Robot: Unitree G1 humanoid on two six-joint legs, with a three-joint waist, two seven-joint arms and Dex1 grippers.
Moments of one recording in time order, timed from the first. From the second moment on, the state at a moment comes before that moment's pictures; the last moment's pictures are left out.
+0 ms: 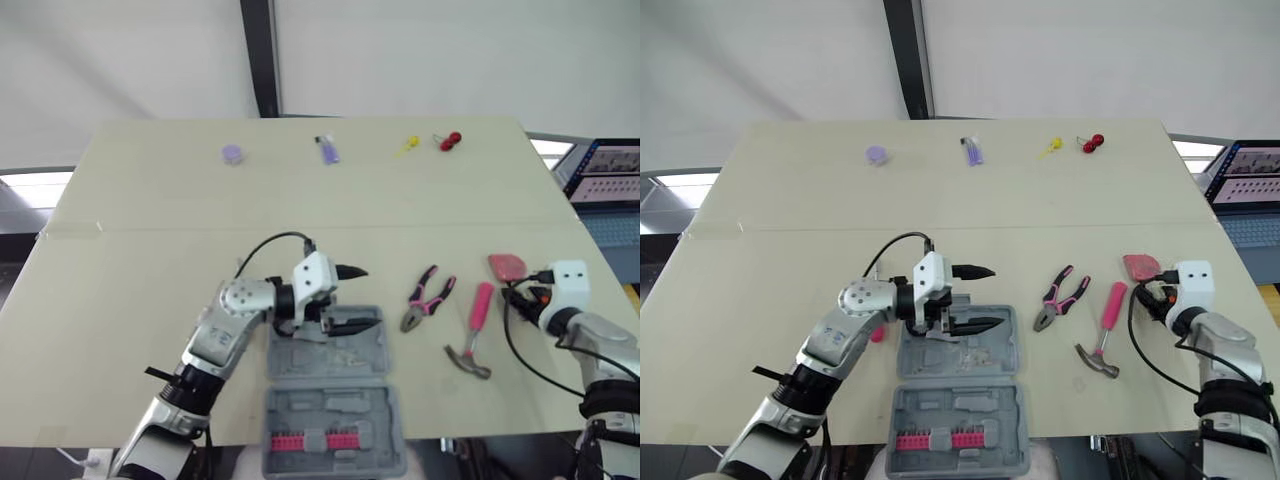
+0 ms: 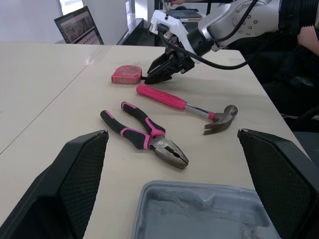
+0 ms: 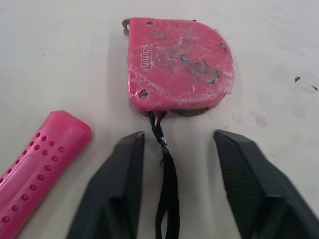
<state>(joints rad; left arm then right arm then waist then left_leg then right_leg) -0.46 0.30 -0.29 -0.02 -0.21 0.20 -0.90 -0.39 -0.66 -0.30 0.66 0.21 0.28 0.53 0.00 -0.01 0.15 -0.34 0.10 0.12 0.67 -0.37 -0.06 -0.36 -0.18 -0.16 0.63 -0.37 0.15</state>
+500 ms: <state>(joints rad) -0.43 0.39 -0.35 -0.02 -0.20 0.19 -1.02 -0.08 -0.72 -0.37 0.39 0.28 0.35 0.61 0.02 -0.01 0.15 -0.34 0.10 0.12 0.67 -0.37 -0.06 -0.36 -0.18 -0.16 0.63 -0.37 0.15</state>
